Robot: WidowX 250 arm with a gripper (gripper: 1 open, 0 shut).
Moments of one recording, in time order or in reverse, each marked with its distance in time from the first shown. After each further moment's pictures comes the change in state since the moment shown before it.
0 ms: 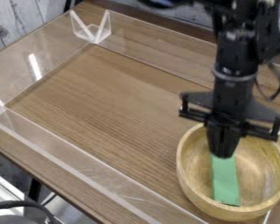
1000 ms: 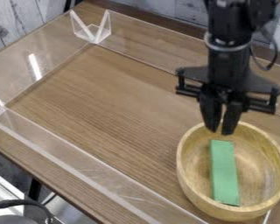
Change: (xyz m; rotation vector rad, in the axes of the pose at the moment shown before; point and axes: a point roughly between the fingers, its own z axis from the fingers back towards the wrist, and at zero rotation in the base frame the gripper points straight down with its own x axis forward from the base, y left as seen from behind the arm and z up) arm 0.012 0.006 0.011 -0.014 -0.052 -0.011
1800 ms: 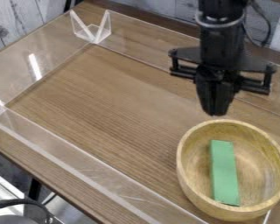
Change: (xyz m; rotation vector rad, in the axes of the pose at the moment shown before) arm 0.008 0.010 0.020 -0.016 -0.032 -0.002
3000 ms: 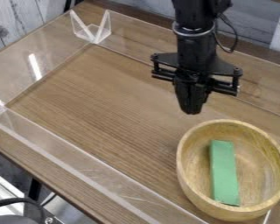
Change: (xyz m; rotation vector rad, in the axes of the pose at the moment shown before) arm 0.013 0.034 -0.019 0.036 0.027 0.019
